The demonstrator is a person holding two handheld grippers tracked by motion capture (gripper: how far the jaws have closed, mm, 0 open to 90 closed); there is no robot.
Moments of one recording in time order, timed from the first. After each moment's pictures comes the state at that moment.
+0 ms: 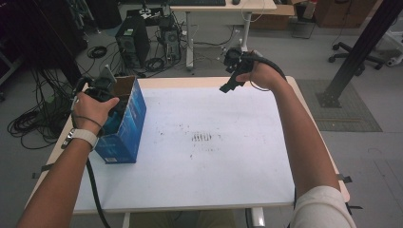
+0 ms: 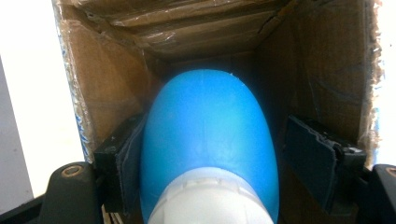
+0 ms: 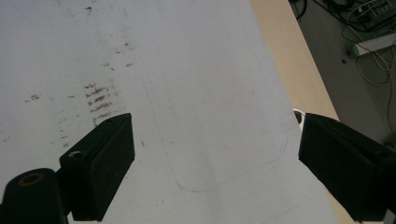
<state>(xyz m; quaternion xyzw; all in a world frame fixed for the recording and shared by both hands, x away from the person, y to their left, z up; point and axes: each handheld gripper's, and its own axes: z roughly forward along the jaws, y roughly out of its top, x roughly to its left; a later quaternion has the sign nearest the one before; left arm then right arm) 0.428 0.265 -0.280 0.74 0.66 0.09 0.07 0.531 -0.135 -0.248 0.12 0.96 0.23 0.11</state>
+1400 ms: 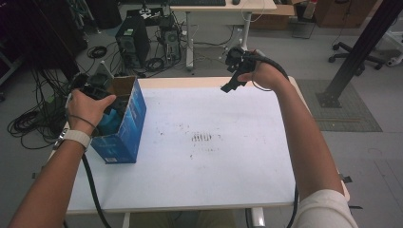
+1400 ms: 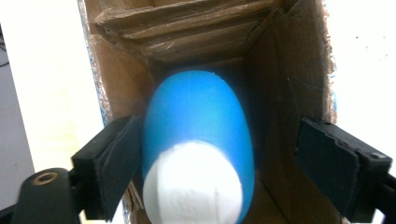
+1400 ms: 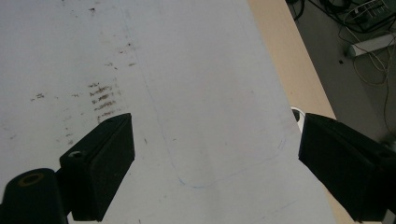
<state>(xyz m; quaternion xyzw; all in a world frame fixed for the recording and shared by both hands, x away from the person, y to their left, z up) 0.418 0.269 -0.259 0.75 0.64 0.09 0.10 0.524 -0.139 -0.241 0.12 0.96 0.23 0.12</state>
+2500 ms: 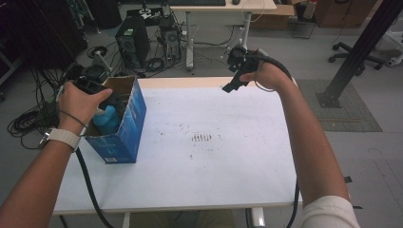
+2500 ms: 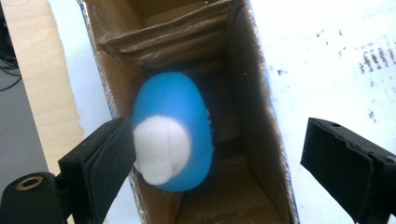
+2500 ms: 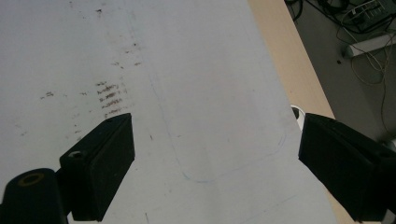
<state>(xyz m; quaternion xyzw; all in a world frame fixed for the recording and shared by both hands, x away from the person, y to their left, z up) 0.401 0.257 -0.219 0.78 0.61 0.10 0.11 0.514 -0.142 -0.233 0.13 0.96 0.23 0.12</state>
